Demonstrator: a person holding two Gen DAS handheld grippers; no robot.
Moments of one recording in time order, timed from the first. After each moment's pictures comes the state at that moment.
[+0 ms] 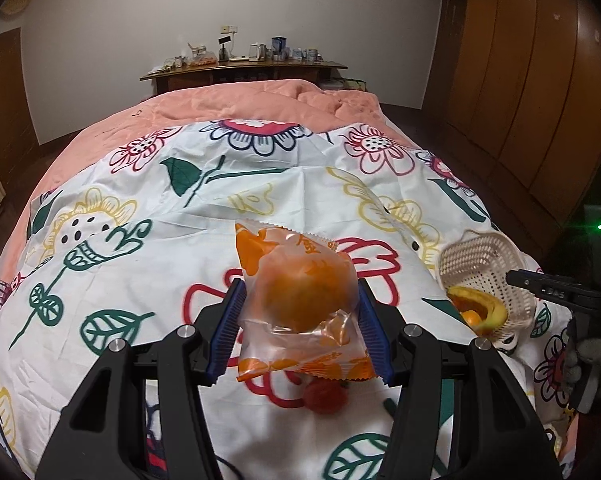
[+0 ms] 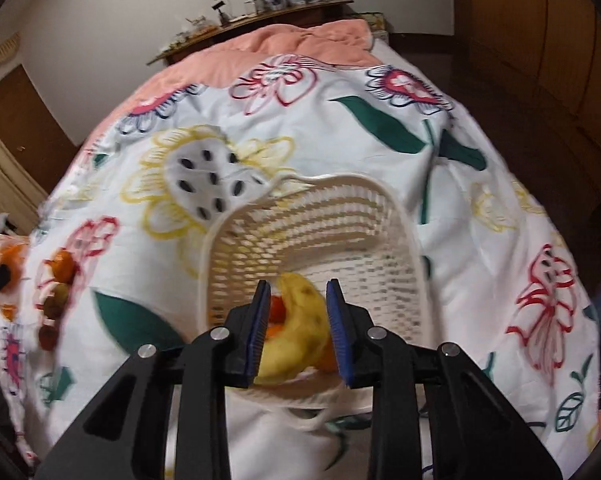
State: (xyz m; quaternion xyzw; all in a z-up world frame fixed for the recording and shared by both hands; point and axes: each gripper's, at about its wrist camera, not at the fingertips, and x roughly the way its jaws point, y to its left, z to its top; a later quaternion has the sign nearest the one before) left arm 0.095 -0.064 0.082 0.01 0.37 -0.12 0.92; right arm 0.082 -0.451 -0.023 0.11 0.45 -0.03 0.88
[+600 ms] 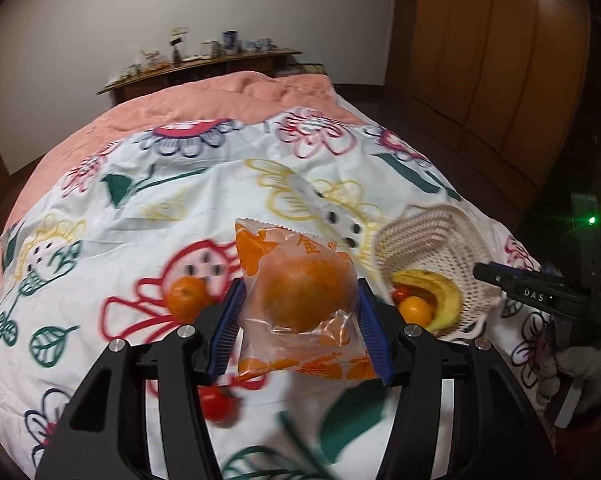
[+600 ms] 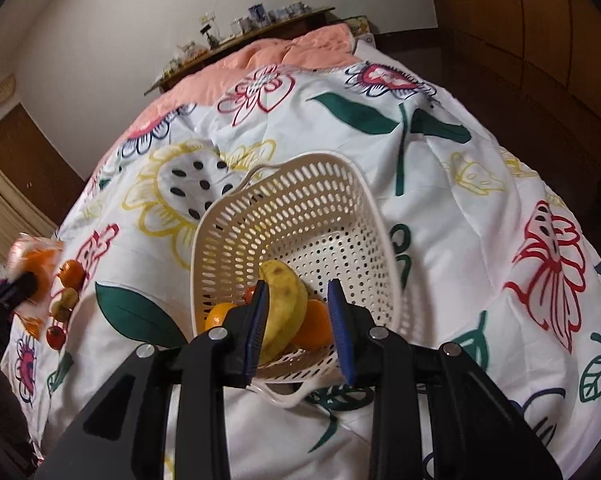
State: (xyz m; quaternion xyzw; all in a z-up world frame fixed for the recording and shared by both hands) left arm 0.089 -0.152 0.079 0.06 0.38 -0.18 0.90; right arm 0.042 -0.480 -0.034 0.18 0.41 -0.02 0.89
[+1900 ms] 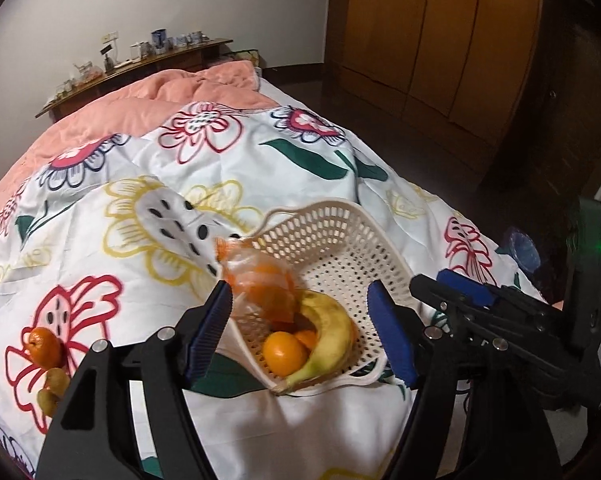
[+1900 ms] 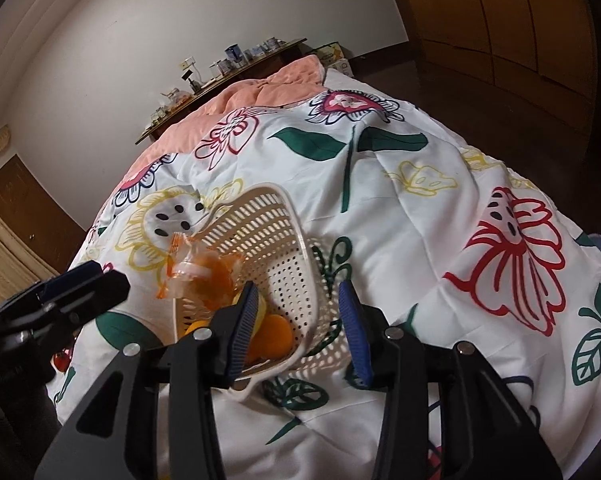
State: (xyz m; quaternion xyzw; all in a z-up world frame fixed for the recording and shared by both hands) left arm 0.093 -0.291 0.062 0.10 0.40 -0.26 0.87; right arm 0.007 -0.518 -0.037 0.23 0.36 -0.05 0.90
